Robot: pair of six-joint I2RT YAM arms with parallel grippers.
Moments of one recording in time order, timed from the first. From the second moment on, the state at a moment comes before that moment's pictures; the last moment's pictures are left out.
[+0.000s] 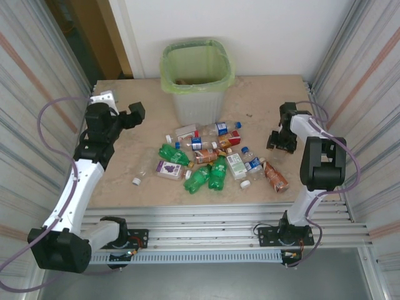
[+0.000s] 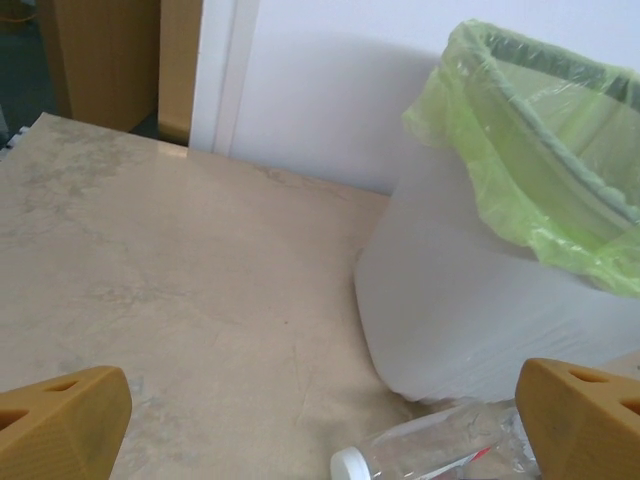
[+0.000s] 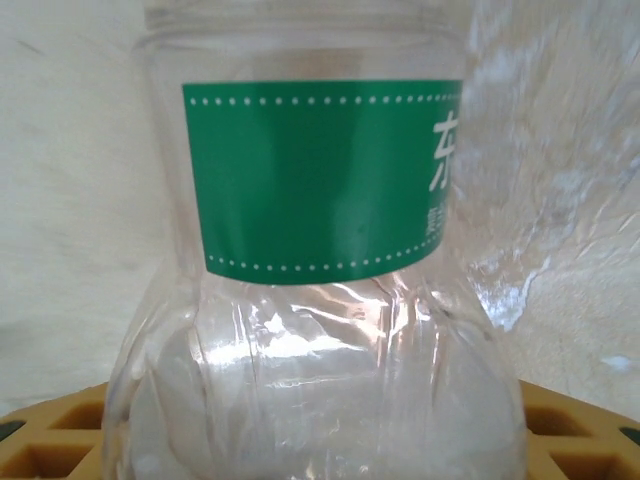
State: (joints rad) left arm -0.12 1.08 1.00 -0.26 -0.02 -0.34; right arm -0.02 1.81 1.30 -0.91 0.05 0.25
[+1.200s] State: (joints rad) left arm -0.12 1.00 0.89 -0.35 0.00 -0.37; right arm 0.39 2.04 2.42 -0.66 -0.02 0.33
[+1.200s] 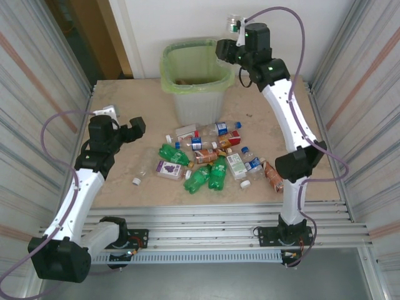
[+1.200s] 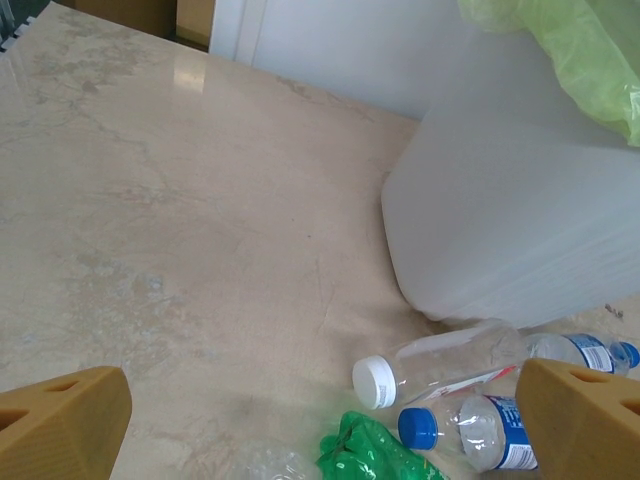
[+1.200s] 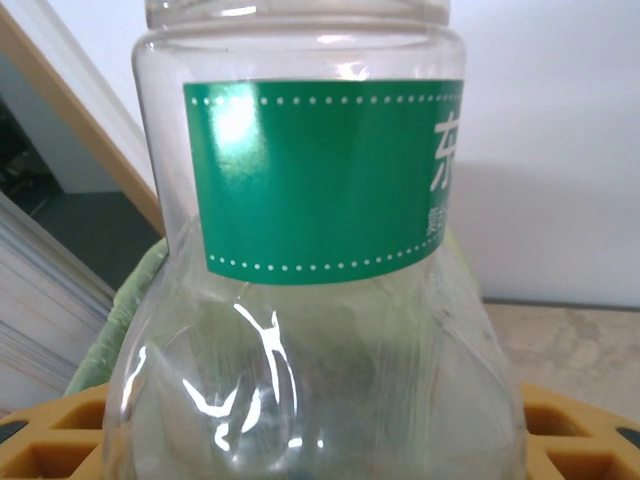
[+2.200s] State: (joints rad) left arm -0.12 0.98 0.87 -0.50 0.03 -0.37; right arm 0.46 2.30 2.51 -0.55 -0.02 0.25
